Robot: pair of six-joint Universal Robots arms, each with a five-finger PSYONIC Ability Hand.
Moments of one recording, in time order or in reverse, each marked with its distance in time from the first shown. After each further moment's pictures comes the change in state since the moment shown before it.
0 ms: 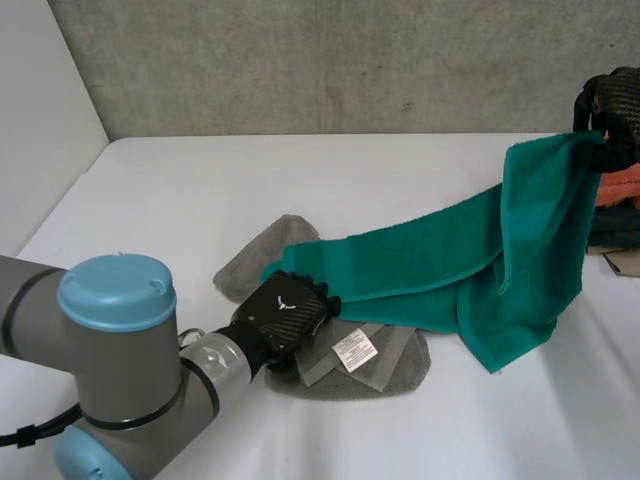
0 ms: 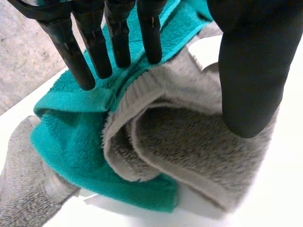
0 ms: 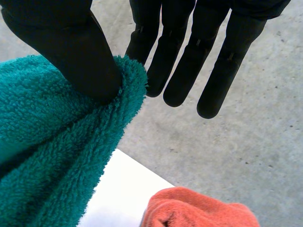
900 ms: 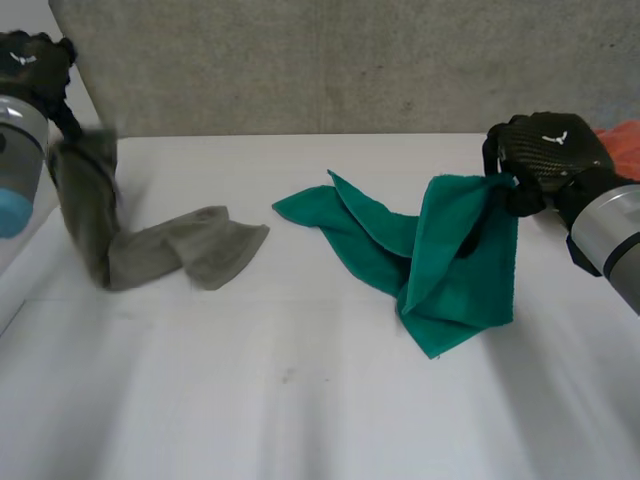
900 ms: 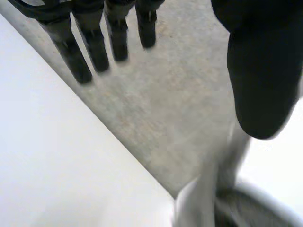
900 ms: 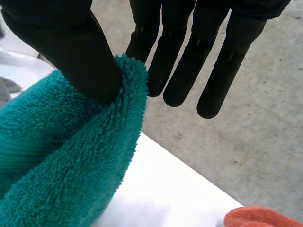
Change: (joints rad) left arm 0.517 -0.114 0.699 -0.046 -0.258 0.020; right arm 0.195 0.028 0.064 -0.007 0.008 -0.021; left_hand -0.152 -0.060 -0.042 -0.054 -0.058; right_hand 0.000 0.000 0.000 0.003 0.000
